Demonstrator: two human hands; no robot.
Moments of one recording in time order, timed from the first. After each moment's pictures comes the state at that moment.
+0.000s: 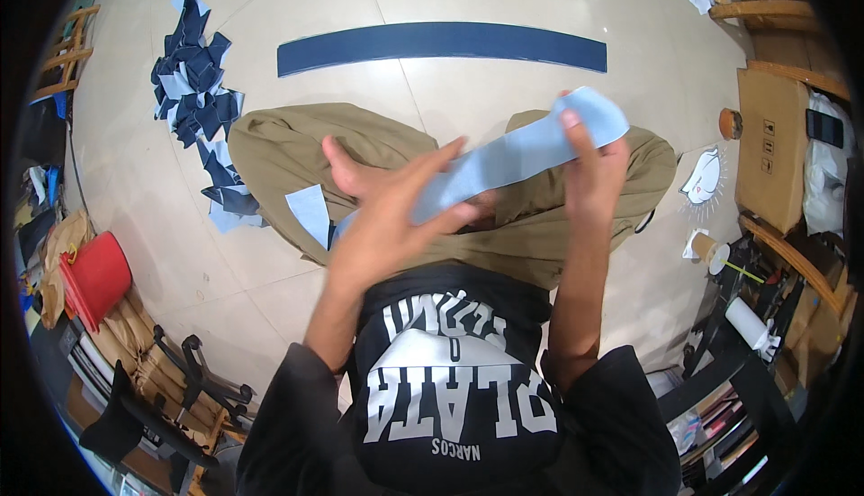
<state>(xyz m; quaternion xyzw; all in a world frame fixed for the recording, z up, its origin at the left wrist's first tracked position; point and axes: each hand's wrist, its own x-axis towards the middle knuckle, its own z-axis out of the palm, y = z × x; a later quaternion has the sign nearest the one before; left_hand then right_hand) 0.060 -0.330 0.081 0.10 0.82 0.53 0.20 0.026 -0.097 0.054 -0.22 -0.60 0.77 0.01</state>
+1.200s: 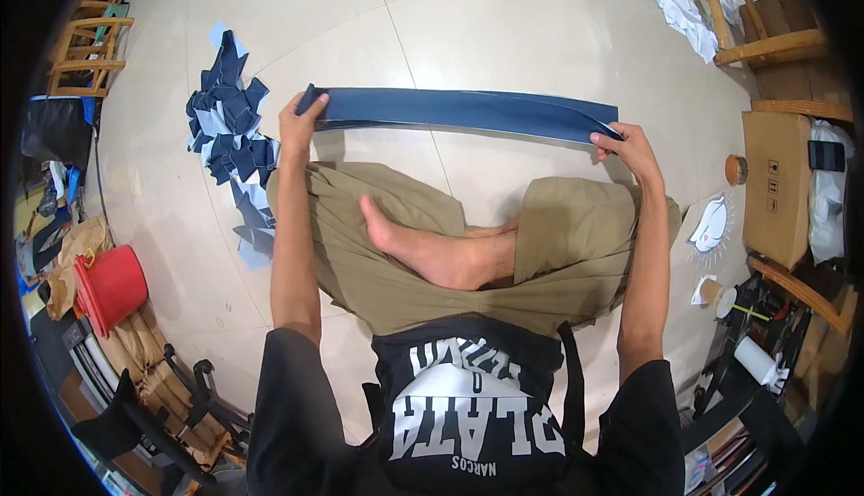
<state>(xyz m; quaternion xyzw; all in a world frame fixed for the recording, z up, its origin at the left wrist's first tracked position) -0.107 -0.532 -0.077 -0.24 0.74 0.63 0.02 -0.099 0.038 -0.043 -0.11 -0.79 0.55 -0.25</state>
